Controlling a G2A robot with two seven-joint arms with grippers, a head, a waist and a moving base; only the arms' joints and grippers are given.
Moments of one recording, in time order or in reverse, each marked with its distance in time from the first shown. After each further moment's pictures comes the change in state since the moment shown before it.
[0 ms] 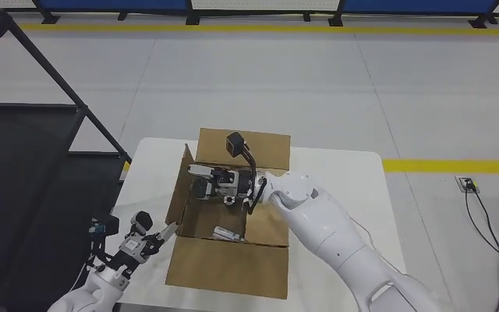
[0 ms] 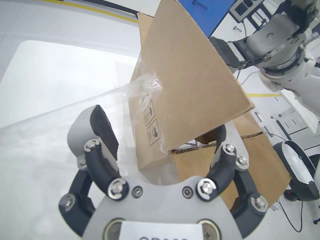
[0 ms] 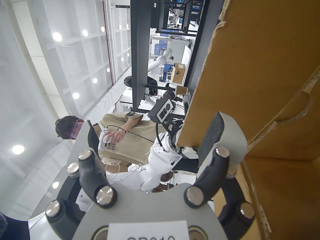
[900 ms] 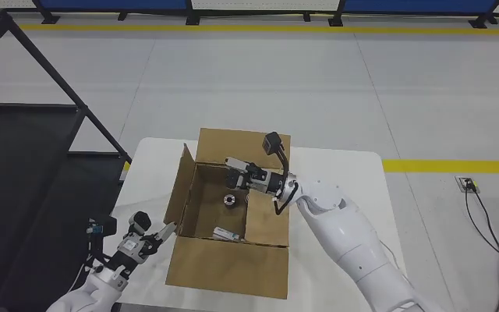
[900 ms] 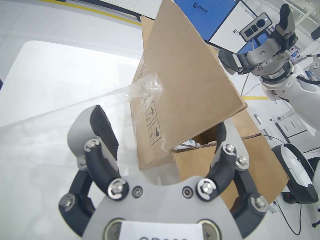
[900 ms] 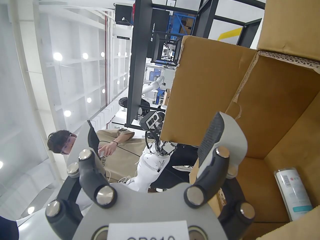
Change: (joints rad) left arm -0.007 -0.001 0.001 0.001 0.022 0.020 0.018; right arm -0.151 0.101 0.206 -0.155 -0.163 0.005 -0.068
